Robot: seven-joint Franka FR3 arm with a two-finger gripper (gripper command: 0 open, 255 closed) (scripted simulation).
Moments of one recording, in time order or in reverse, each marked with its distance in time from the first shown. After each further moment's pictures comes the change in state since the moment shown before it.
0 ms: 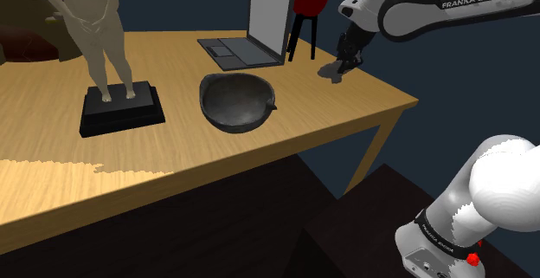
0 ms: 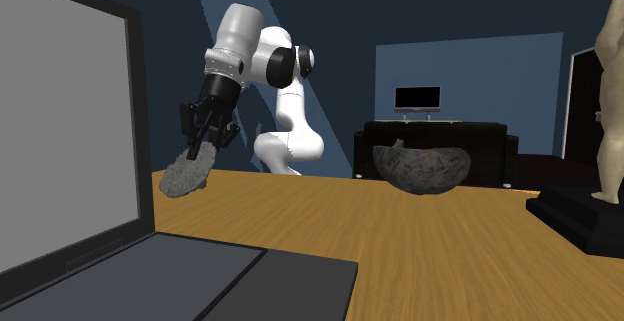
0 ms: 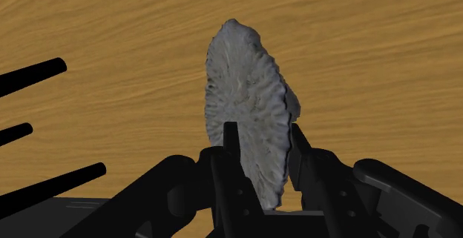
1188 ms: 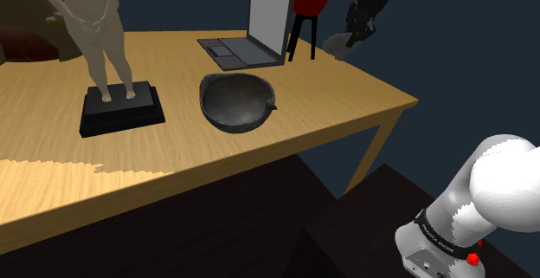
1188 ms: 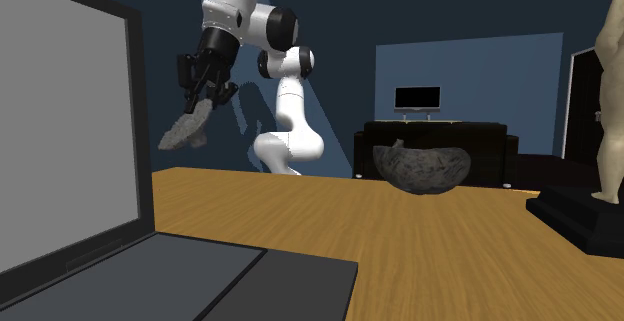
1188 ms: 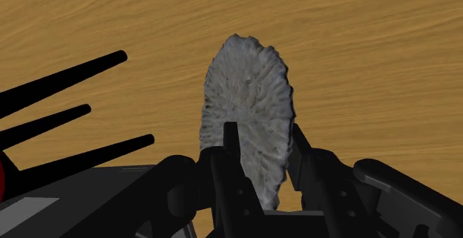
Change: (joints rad) arm 0.017 -0.016 0.015 0.214 0.042 -0.225 -0.052
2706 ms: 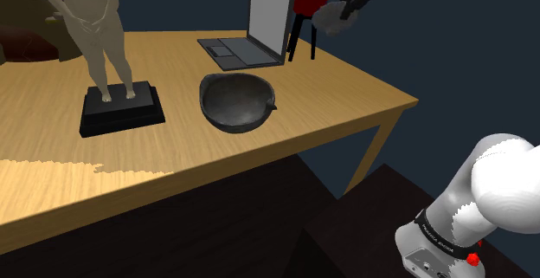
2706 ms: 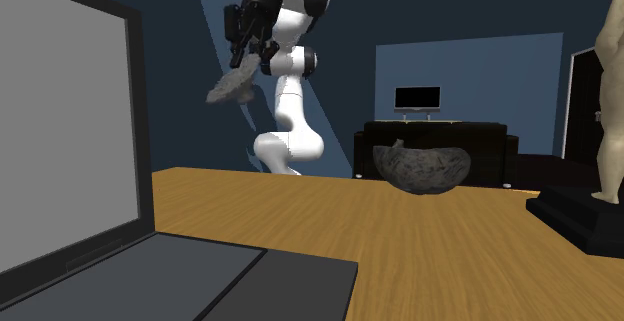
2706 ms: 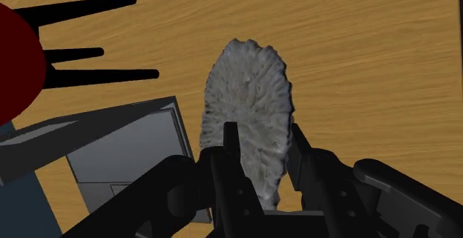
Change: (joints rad) arm 0.052 0.039 0.150 0.250 0.034 -0.251 0.124
